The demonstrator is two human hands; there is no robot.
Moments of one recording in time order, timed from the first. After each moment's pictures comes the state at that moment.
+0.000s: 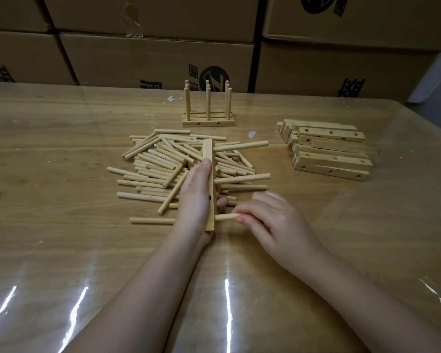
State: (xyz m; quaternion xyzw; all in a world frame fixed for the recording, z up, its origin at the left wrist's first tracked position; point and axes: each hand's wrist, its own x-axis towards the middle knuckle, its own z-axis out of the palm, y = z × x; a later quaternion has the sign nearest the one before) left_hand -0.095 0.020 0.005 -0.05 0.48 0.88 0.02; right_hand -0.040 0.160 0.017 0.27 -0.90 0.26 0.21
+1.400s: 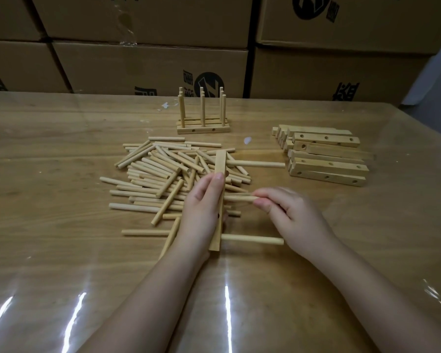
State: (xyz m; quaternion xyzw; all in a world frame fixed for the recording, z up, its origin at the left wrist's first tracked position) left_hand -0.085 0.028 0.008 0.01 0.62 0.78 0.00; right_hand -0.058 0.186 0.028 0.16 -0.91 0.37 0.14
